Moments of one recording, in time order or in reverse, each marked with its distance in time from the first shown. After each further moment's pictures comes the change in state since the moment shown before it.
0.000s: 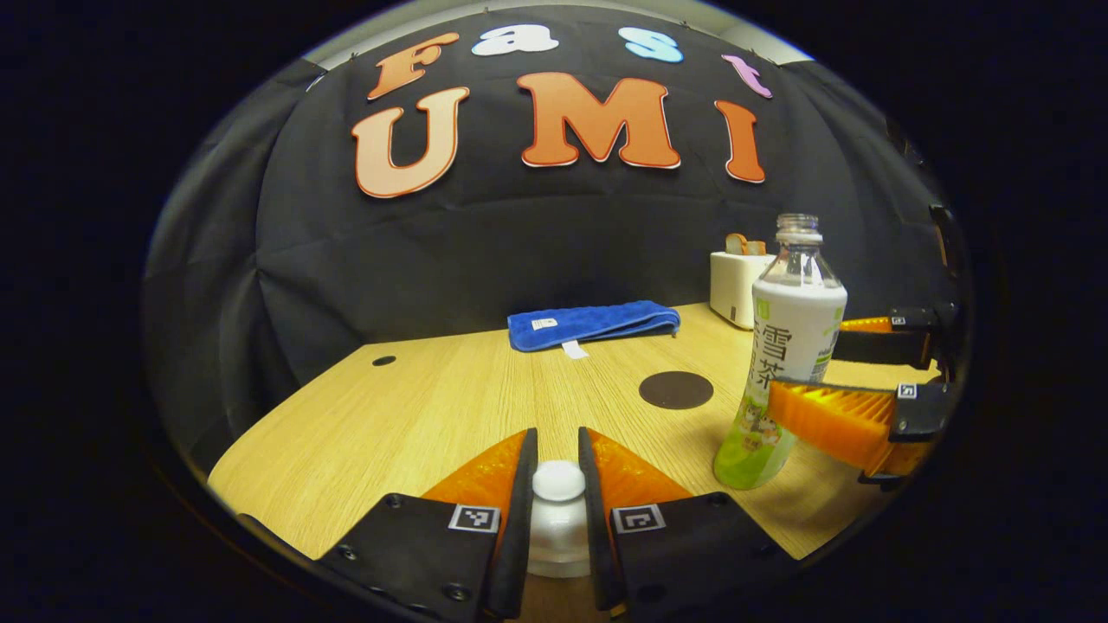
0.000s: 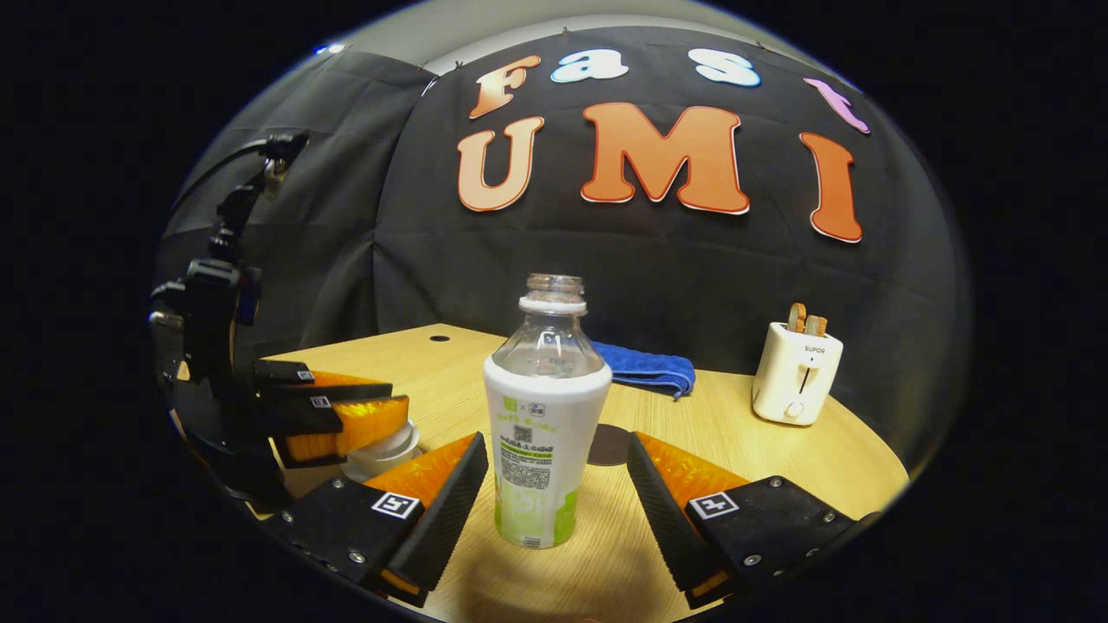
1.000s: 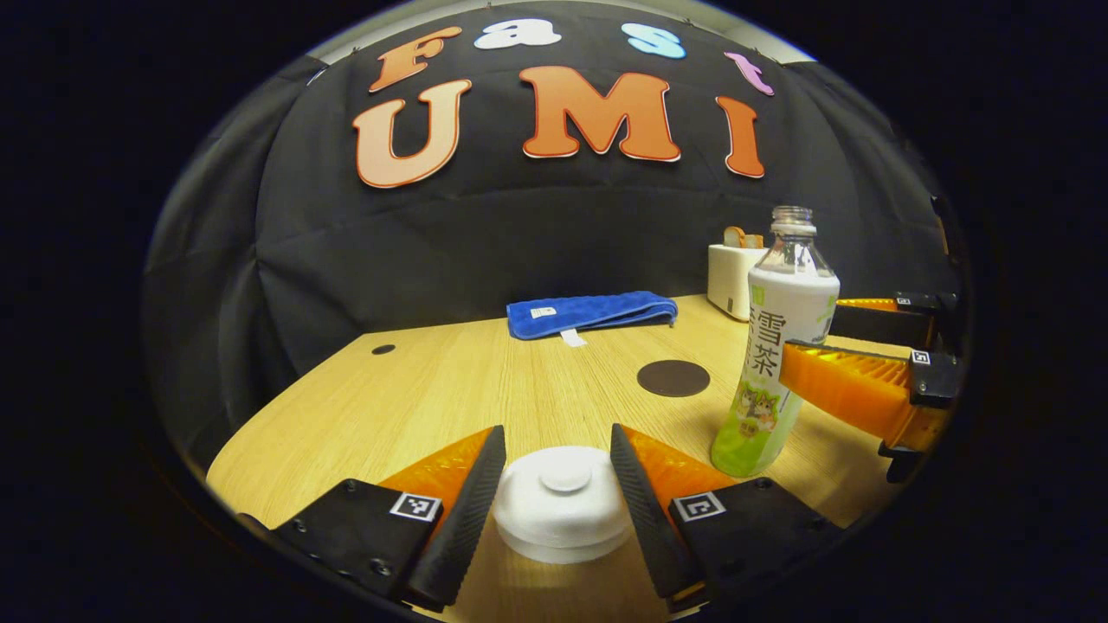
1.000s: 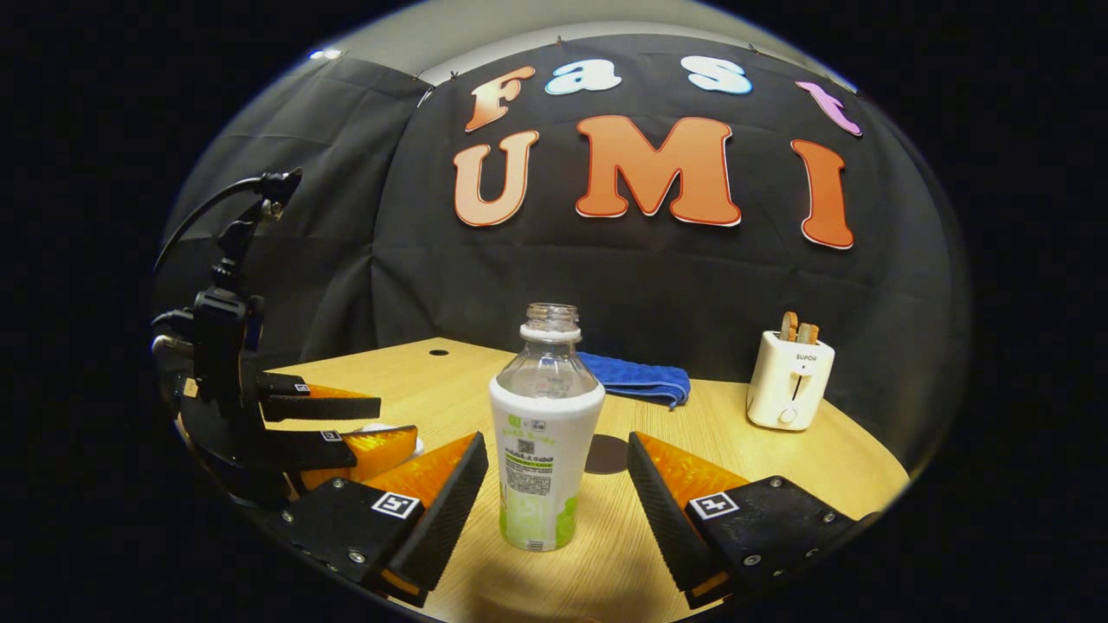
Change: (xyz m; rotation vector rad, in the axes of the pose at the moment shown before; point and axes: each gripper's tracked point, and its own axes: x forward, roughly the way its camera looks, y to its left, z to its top) left arm -0.005 -0.006 -0.024 0.001 0.081 -0.020; right arm -0.013 -0.006 0.018 0.020 -0.053 -0.025
